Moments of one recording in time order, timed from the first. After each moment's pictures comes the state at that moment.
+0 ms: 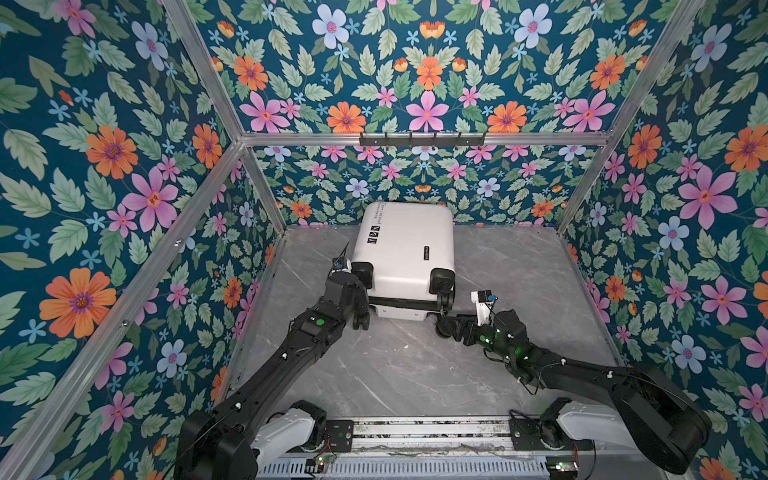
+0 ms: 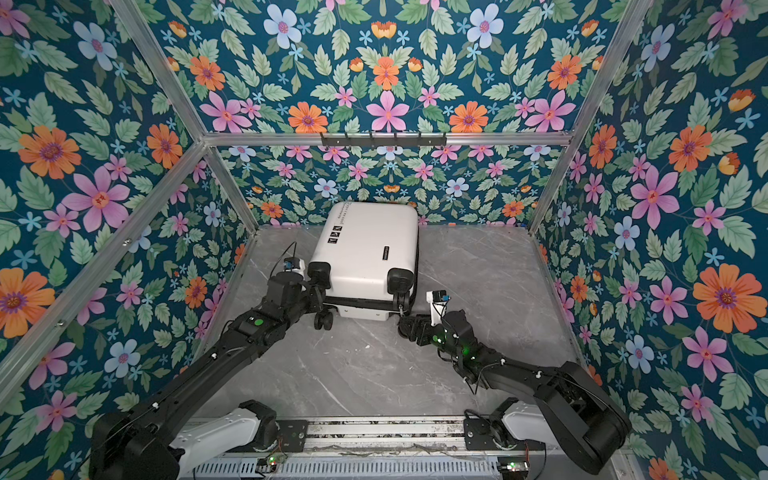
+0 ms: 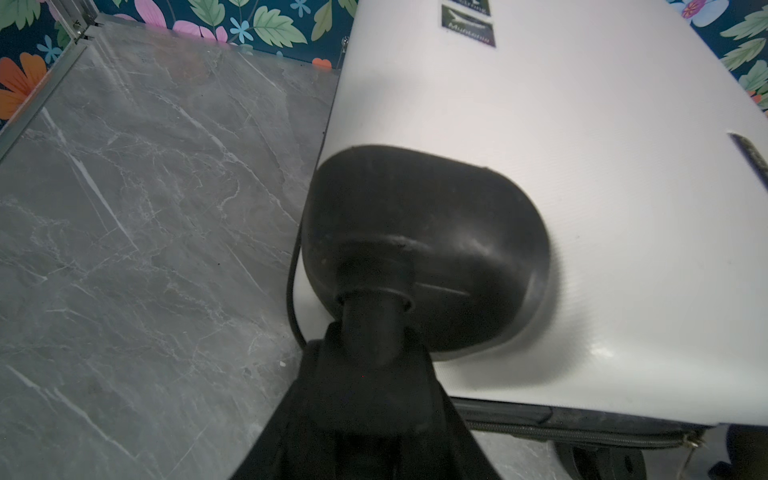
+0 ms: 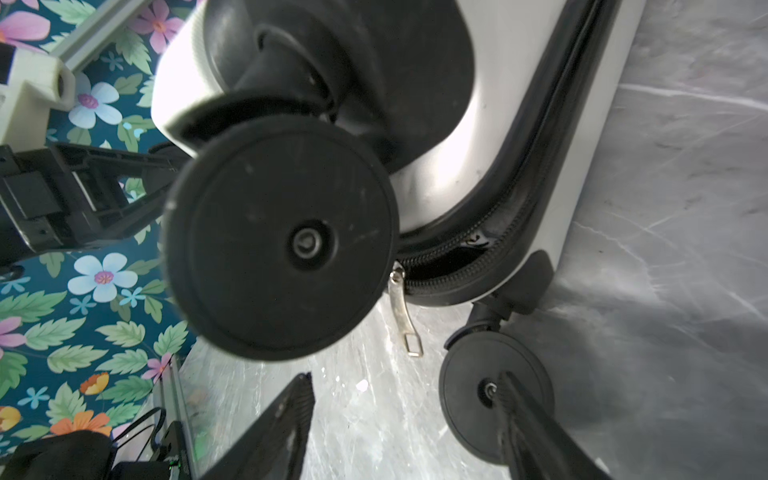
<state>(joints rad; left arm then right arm) -0.48 1.08 0.80 -0.35 -0.24 -0.45 0.63 1.26 0.33 0.59 -0.19 0.63</state>
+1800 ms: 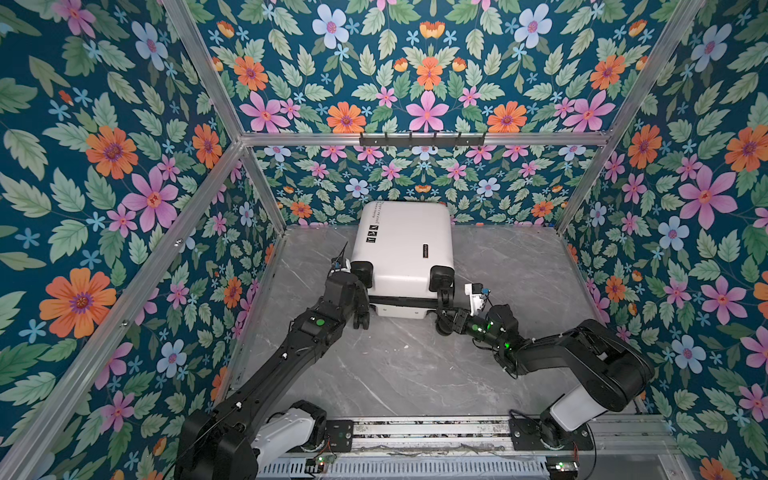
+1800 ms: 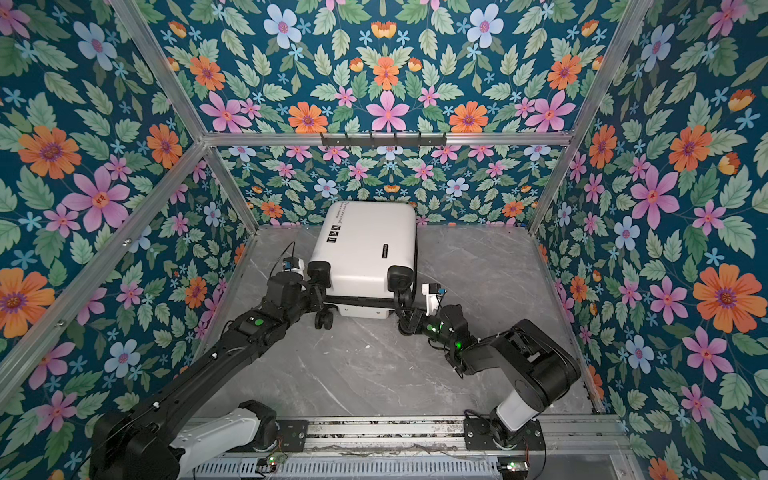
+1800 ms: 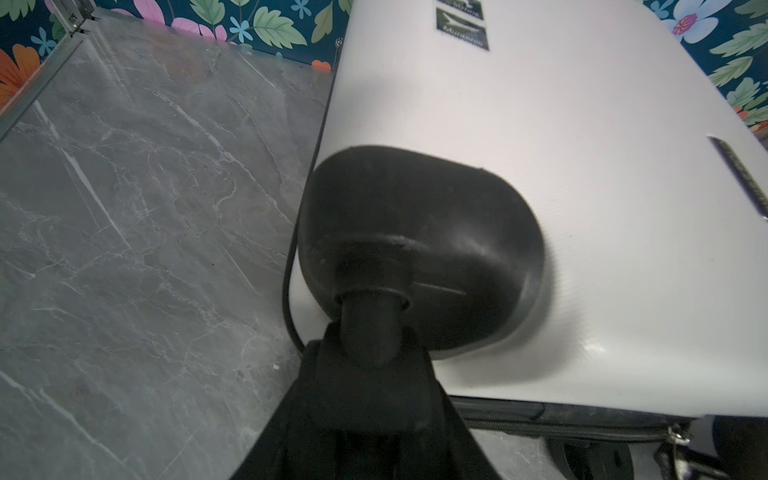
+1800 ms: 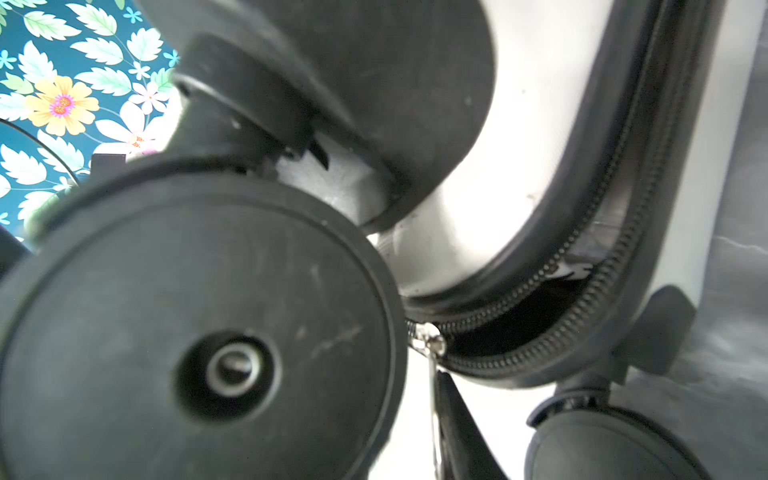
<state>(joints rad) -0.47 1.08 0.80 -0.33 -0.23 -0.47 0.57 1.60 0.37 1.07 -0.37 0.89</state>
